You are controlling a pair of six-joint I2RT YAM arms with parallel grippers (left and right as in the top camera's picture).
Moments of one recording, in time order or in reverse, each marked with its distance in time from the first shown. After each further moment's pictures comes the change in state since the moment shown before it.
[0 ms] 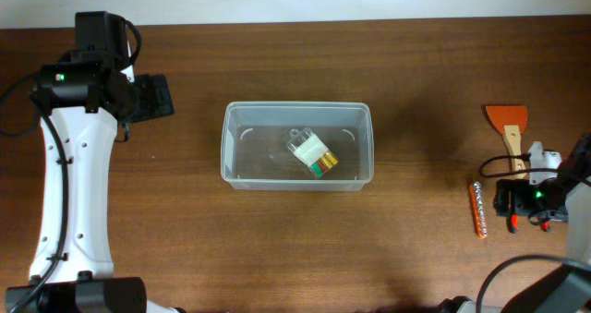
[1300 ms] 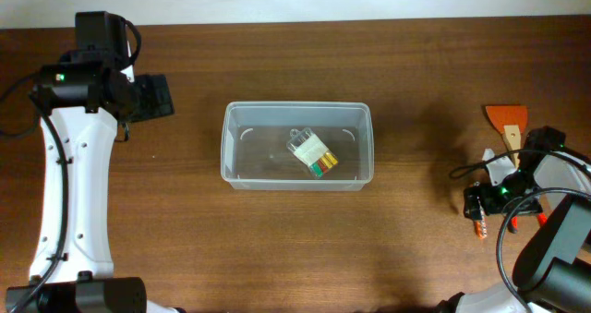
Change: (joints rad) left arm 0.000 0.000 0.000 0.000 0.000 0.000; right arm 0.125 0.262 -0.026 0.087 0.045 -0.086
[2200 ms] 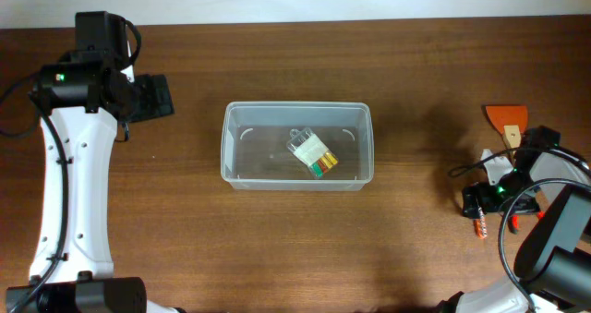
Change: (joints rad) left arm 0.000 0.000 0.000 0.000 0.000 0.000; right arm 0.015 0.049 0.000 0.041 0.020 0.026
